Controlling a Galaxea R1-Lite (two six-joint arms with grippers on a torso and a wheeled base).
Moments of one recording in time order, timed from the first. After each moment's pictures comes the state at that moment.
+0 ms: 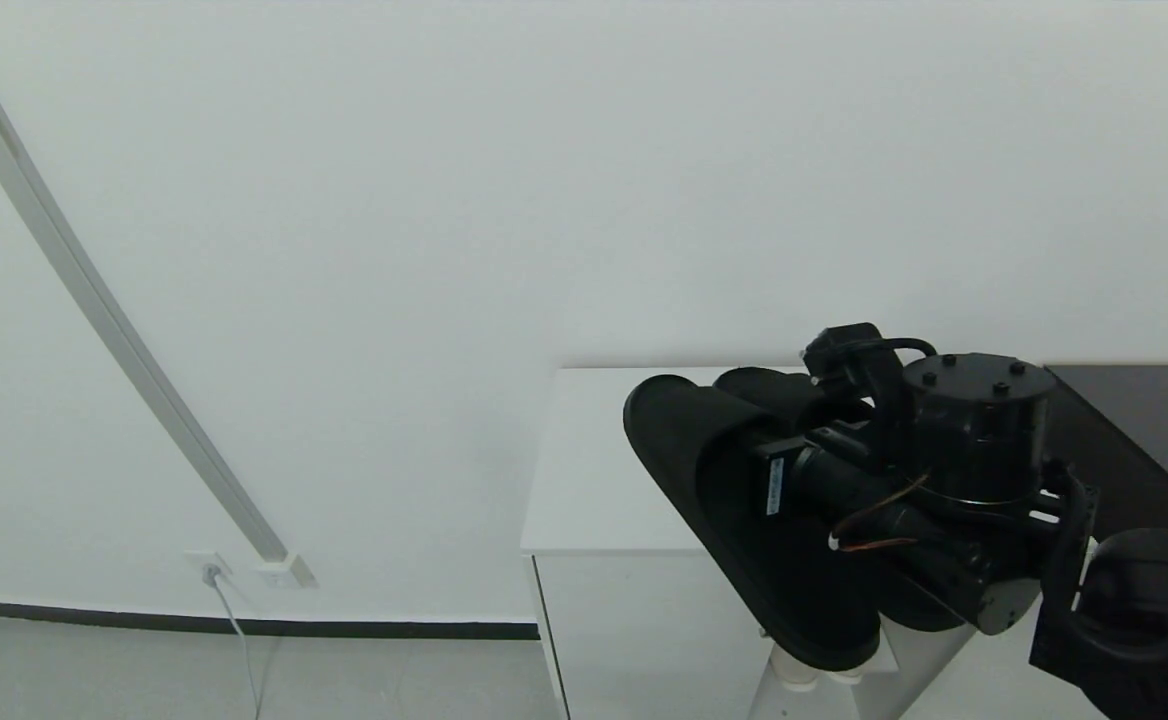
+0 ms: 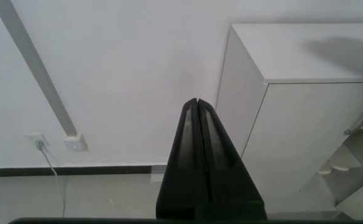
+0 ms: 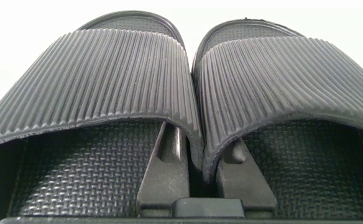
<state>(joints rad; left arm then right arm) 0.00 0.00 0.00 0.00 0.00 0.00 0.77 1.74 -0.77 -0.81 -0.33 0.15</state>
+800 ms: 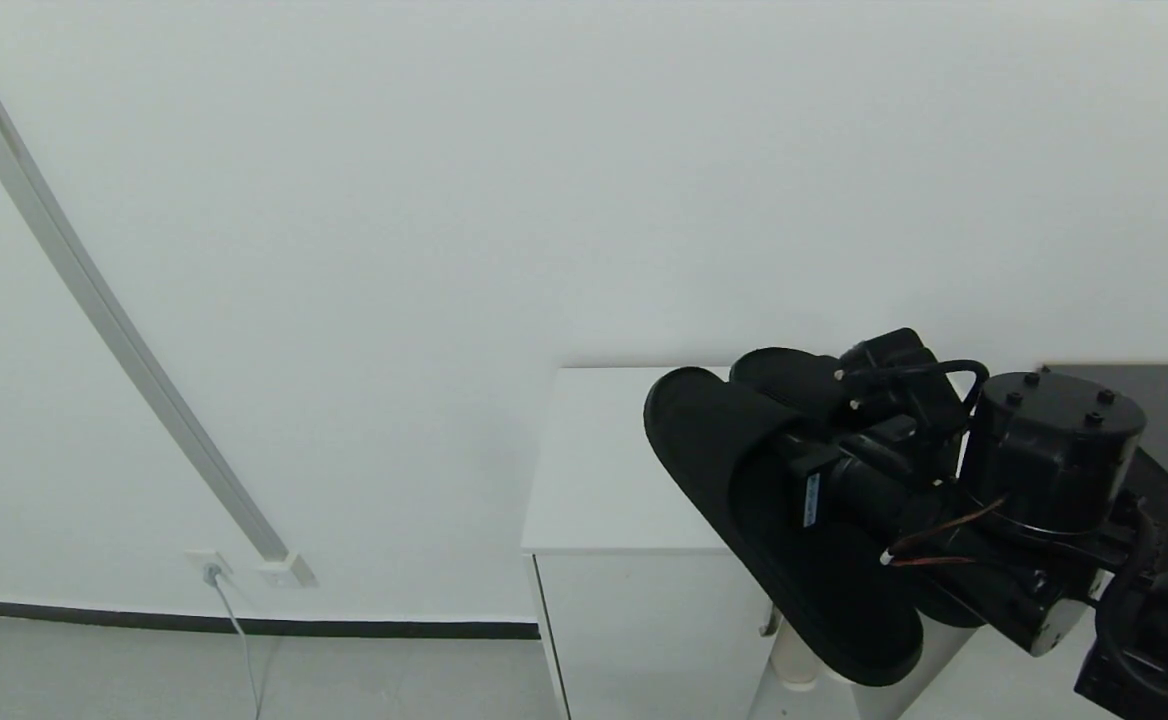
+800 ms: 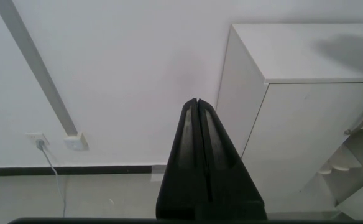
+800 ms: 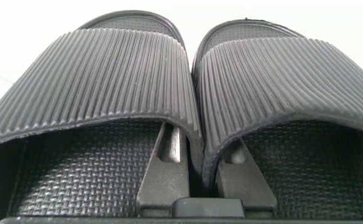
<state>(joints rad) 0.00 0.00 0.00 0.00 0.00 -0.01 0.73 1.71 -0.64 -1.02 -0.27 -0.03</state>
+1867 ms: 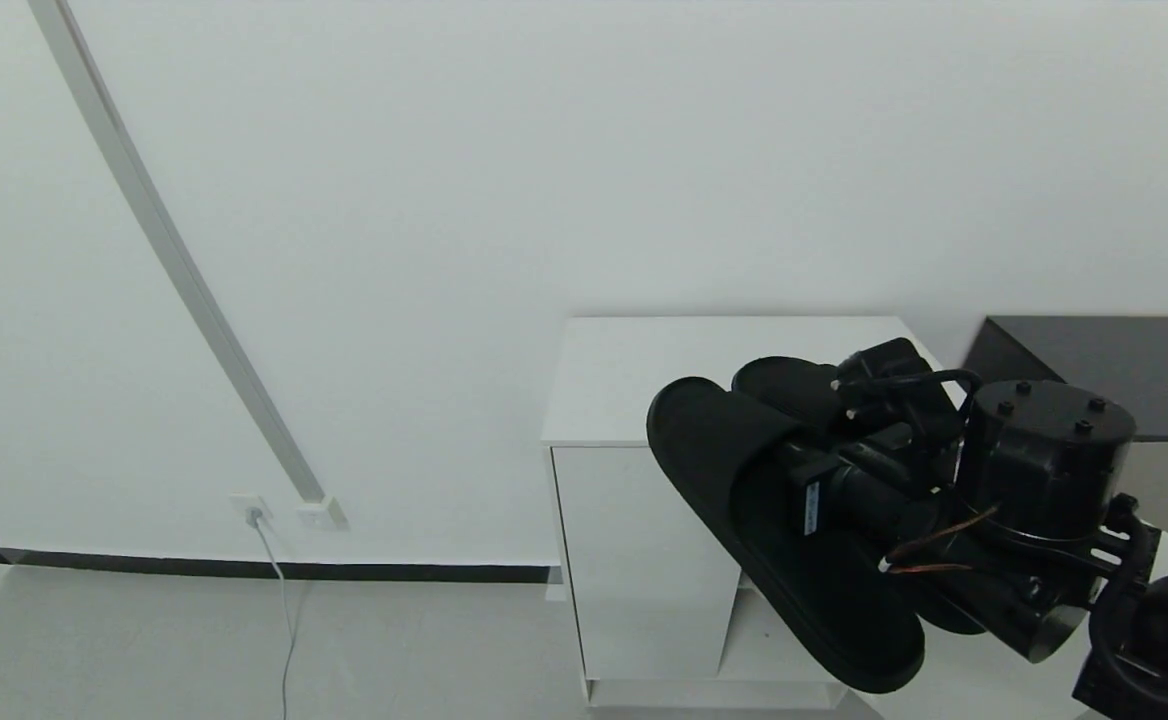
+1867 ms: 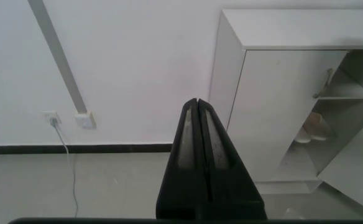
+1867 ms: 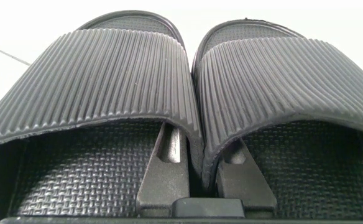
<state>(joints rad) 0.00 0.00 0.00 0.00 0.00 -0.01 0.73 1.71 -0.62 -1.02 -0.28 -0.03</state>
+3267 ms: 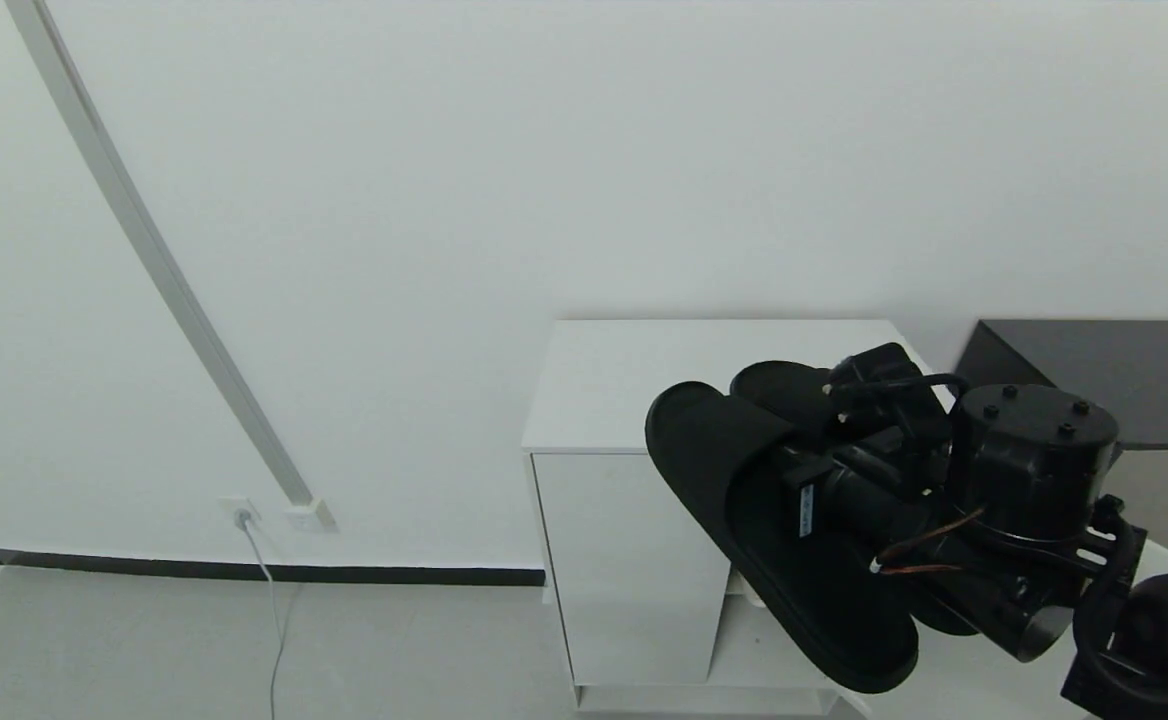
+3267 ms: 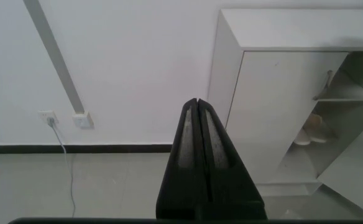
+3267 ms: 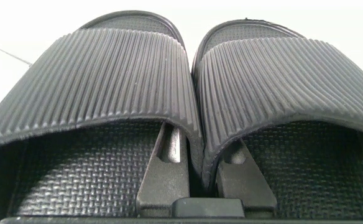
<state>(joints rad) 0.00 0.00 0.00 0.00 0.00 -0.01 0.73 1.73 -0.63 -1.02 -0.28 -0.03</state>
